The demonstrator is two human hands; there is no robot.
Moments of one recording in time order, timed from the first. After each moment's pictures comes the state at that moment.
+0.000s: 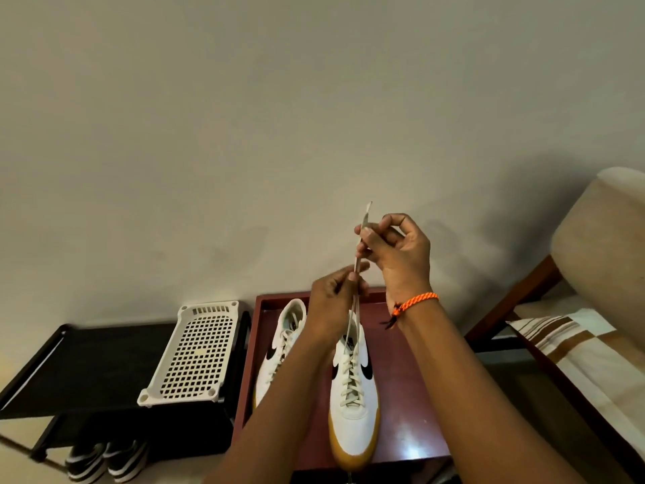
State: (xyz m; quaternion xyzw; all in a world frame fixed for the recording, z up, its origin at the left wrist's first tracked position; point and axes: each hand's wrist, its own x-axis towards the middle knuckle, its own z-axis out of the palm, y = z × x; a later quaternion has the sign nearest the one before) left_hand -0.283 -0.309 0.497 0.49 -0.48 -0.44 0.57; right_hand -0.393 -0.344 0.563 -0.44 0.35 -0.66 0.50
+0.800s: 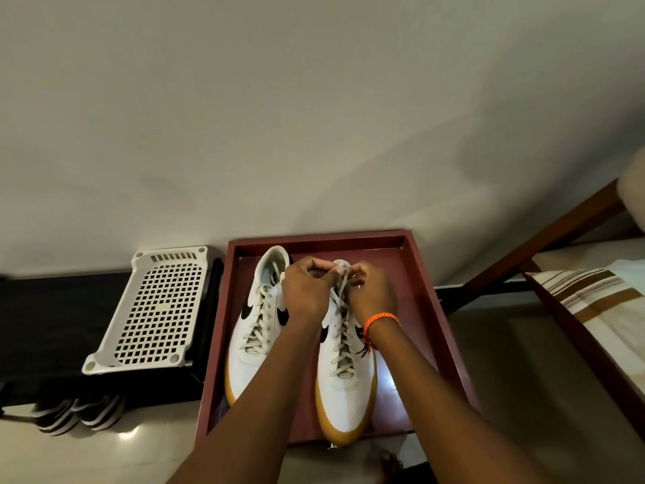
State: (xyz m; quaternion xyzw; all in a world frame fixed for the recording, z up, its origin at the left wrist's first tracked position) left_hand -0.268 -0.377 0.342 0.66 -0.35 -0.41 0.52; right_hand -0.382 -0.395 0.325 -0.56 0.70 -0.31 0.33
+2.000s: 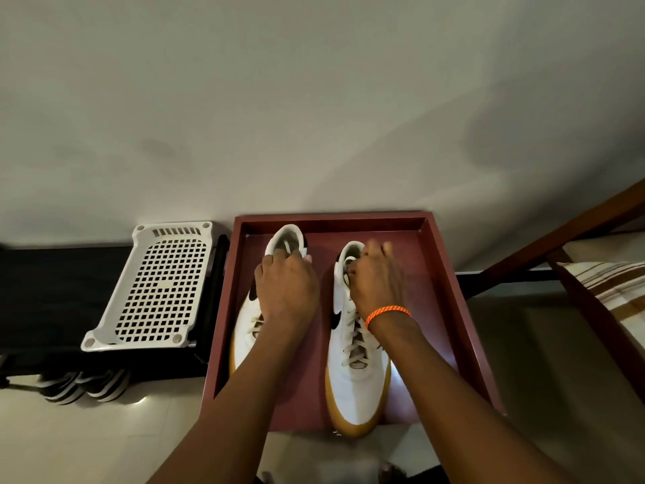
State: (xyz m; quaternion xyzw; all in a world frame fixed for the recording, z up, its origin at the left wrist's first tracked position) left_hand -0.223 -0.367 0.317 0.81 -0.57 -0.06 0.15; right_hand -0.371 -0.398 0.325 -0.77 0.63 -0.10 0.06
